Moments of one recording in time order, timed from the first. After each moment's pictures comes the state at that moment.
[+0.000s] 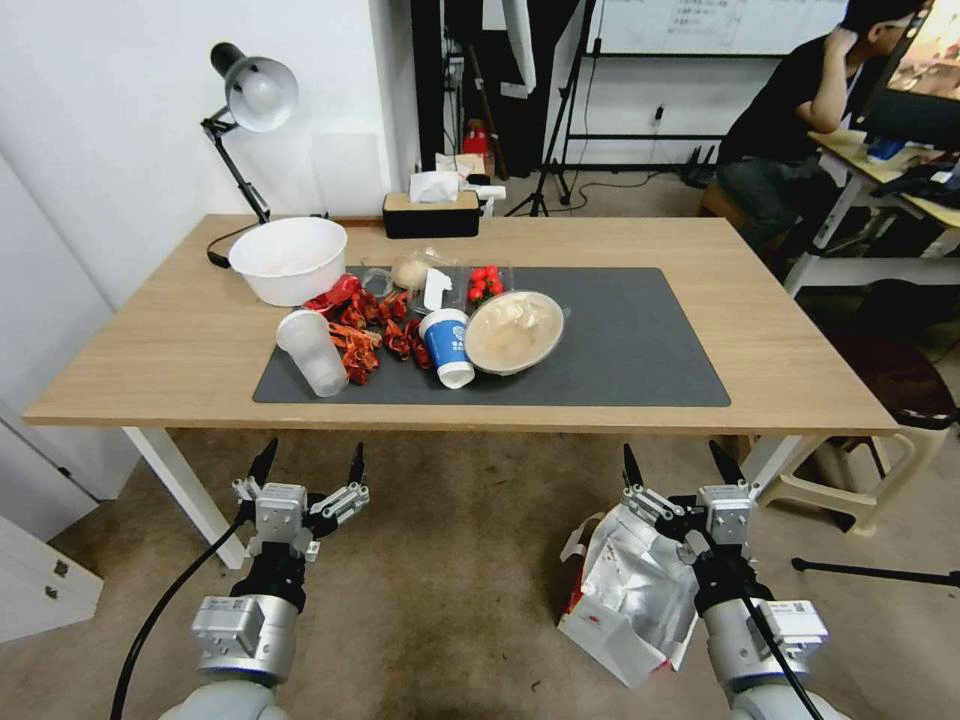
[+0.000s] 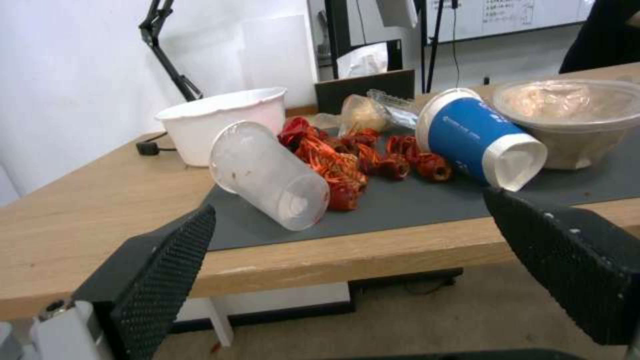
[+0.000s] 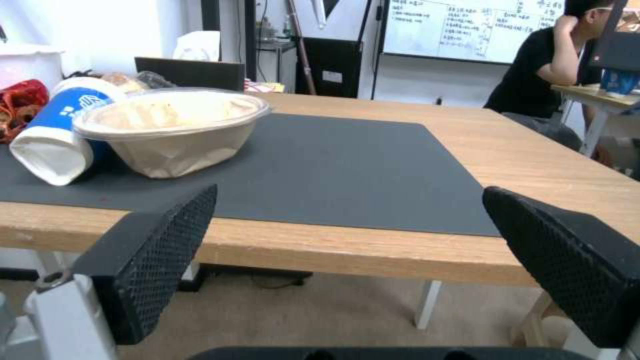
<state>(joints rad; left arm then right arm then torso) 1.80 -1.50 -0.55 -2.30 0.00 0.00 0.00 -1.80 1.50 0.55 2.30 0.00 0.00 0.00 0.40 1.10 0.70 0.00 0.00</state>
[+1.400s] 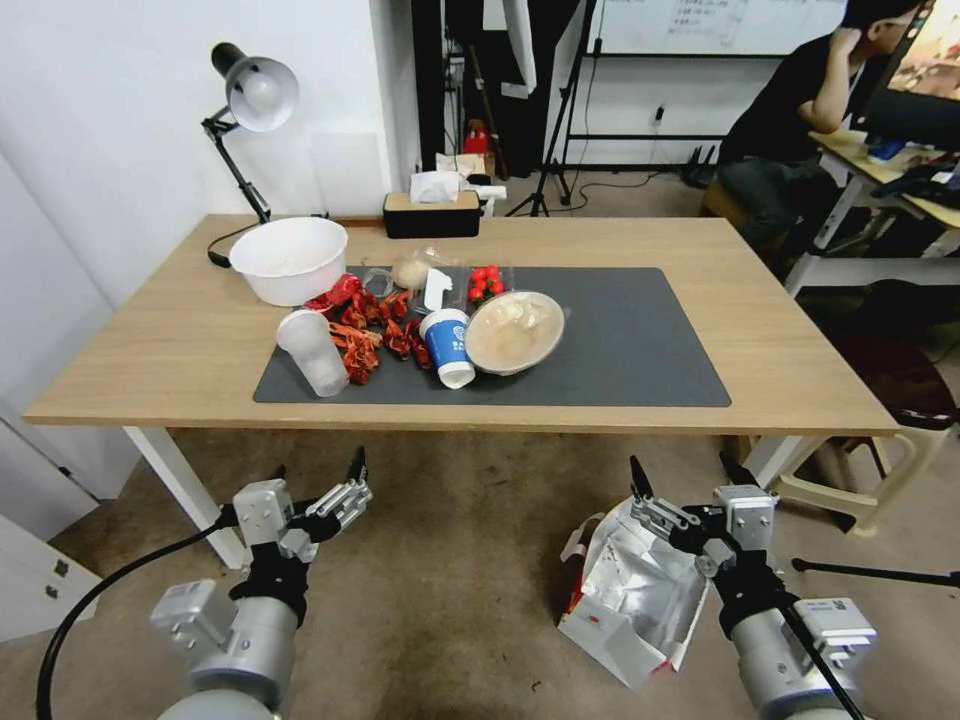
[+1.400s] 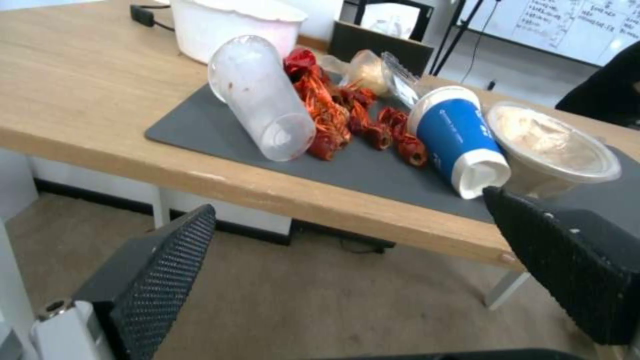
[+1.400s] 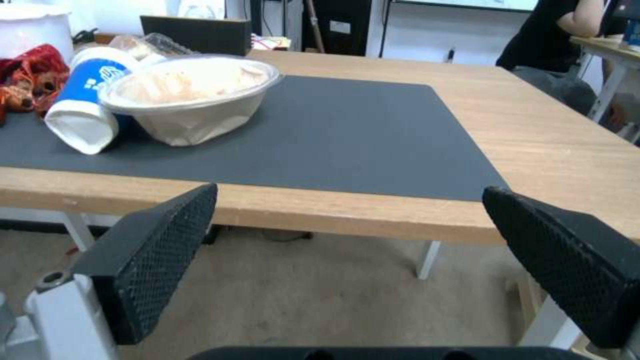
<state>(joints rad) 1.86 -1.37 -0.45 -2.47 -0.44 0.19 -0.30 -1.88 1.53 0.57 2.48 0.00 -0.23 -0.05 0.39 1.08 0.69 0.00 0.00</state>
